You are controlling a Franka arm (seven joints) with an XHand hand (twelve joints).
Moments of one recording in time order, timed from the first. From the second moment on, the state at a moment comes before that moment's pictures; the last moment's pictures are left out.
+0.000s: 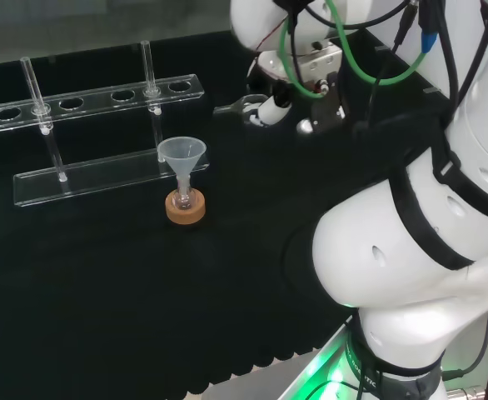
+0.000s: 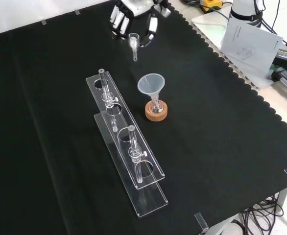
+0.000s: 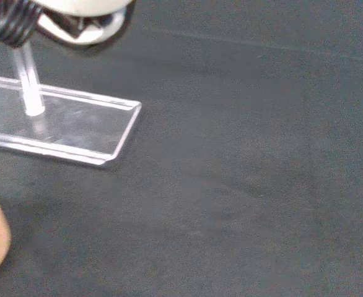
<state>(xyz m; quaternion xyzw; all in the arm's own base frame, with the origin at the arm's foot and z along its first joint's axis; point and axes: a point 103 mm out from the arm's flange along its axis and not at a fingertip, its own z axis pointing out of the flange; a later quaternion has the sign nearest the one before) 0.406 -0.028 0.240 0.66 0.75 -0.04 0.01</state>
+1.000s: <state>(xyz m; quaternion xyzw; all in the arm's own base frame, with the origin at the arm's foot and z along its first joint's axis) 0.412 0.013 0.238 0.63 0.76 -0.12 0.02</state>
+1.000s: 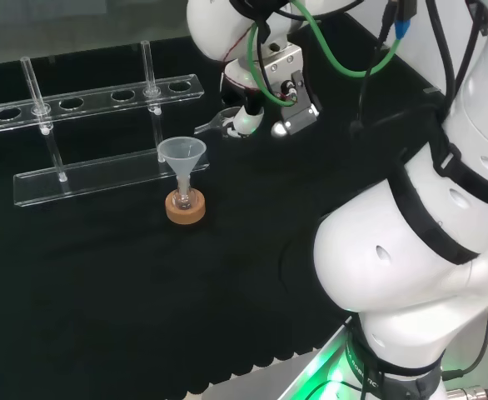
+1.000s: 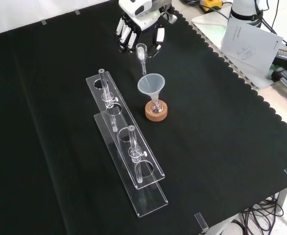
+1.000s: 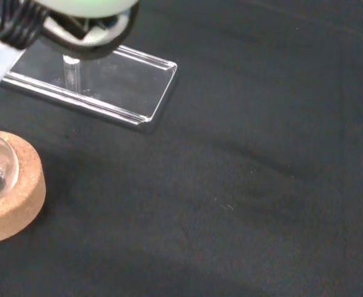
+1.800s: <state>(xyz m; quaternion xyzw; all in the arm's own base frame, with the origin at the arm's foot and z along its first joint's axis) 0.416 0.022 0.240 0.62 0.76 -0.18 0.04</state>
